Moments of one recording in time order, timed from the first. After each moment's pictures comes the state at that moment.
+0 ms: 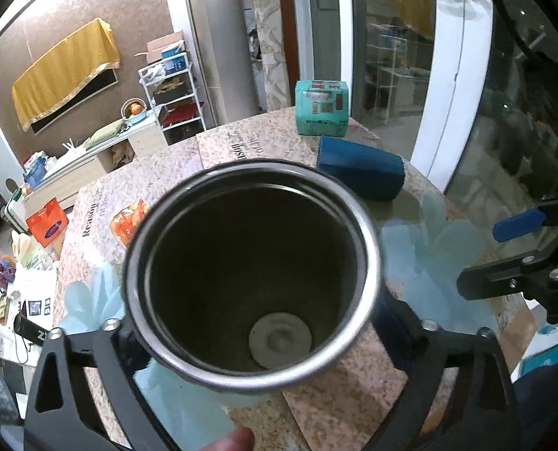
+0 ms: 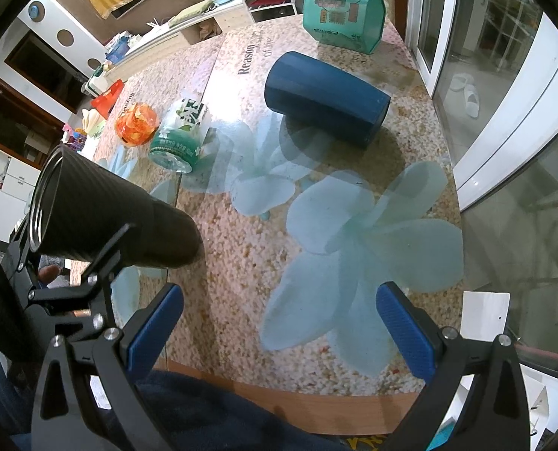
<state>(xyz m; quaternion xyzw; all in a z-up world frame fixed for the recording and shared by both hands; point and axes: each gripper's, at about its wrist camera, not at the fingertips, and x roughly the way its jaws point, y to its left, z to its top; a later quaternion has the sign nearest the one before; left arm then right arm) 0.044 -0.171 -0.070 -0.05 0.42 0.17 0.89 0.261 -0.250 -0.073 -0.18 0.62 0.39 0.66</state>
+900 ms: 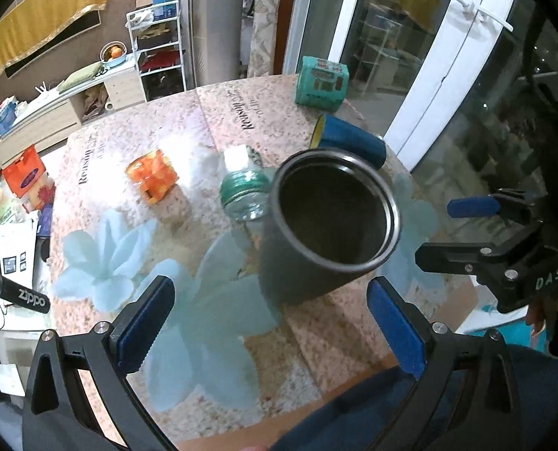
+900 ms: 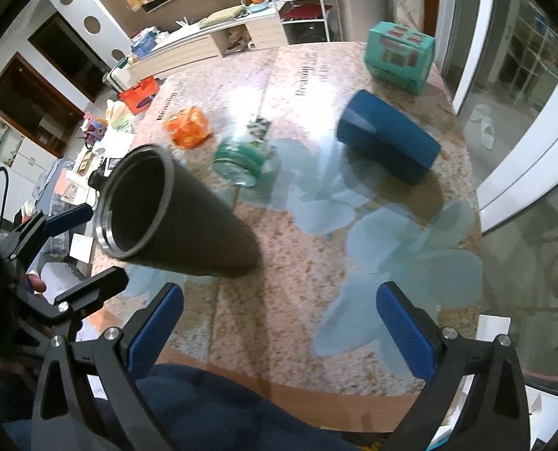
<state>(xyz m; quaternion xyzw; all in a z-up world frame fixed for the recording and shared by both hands) -0.008 -0.116 -0.027 -0.15 0.49 0.10 0.85 0.210 -0.207 -0.040 -0.20 0.58 0.42 0.67</state>
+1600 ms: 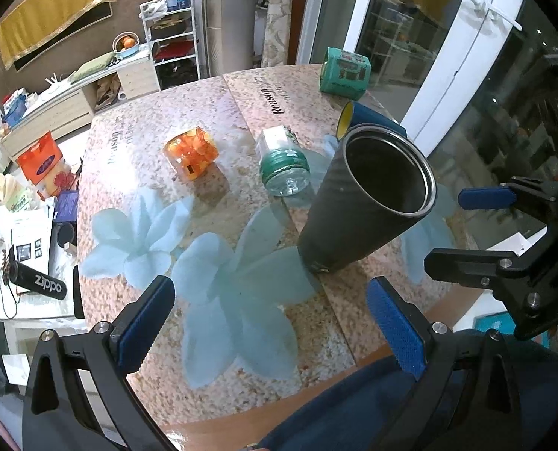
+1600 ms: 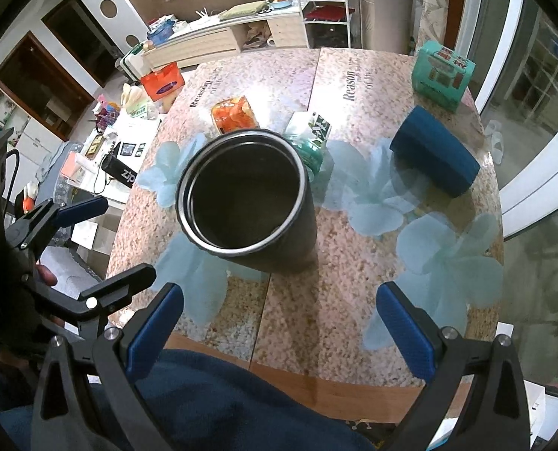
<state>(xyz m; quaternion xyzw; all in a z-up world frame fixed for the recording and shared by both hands) -0.041 -0.088 -0.025 -0.15 0.51 0.12 0.84 0.166 -0.175 -0.036 -0.22 0.57 0.44 0.66</state>
